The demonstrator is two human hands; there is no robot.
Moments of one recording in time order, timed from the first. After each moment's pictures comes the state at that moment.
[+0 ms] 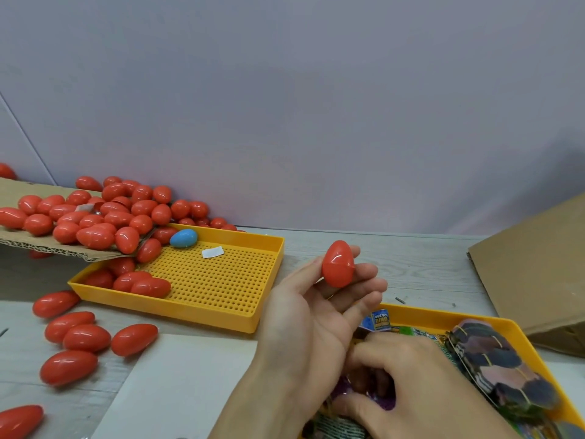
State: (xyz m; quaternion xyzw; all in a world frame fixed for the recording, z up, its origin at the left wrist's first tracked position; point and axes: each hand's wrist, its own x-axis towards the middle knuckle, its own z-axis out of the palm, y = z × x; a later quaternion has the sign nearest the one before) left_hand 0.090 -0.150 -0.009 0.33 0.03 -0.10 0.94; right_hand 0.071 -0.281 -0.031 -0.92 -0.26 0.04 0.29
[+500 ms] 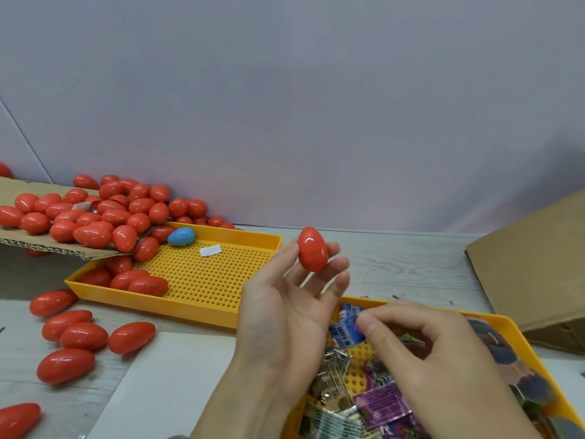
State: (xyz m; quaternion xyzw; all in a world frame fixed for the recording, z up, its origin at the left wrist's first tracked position) left_hand 0.092 -0.140 -0.007 0.28 0.05 -0.03 0.96; right_hand 0.066 -0.284 -0.031 -0.85 -0.10 -0.12 0.50
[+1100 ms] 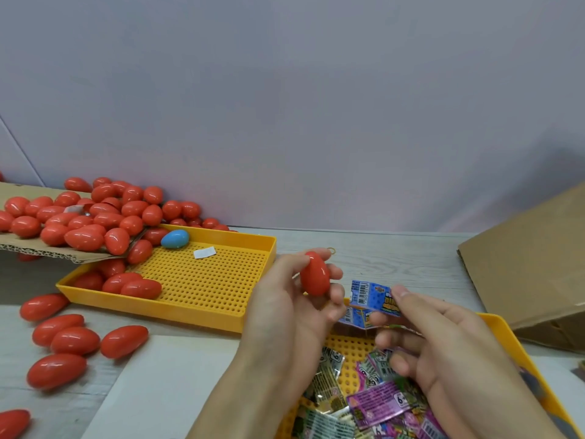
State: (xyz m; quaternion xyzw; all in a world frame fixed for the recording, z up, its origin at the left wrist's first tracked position) left_hand 0.095 -0.149 -0.010 0.39 0.04 -0.05 0.92; right_hand 0.079 -0.284 -0.027 -0.58 0.13 0.01 0.81
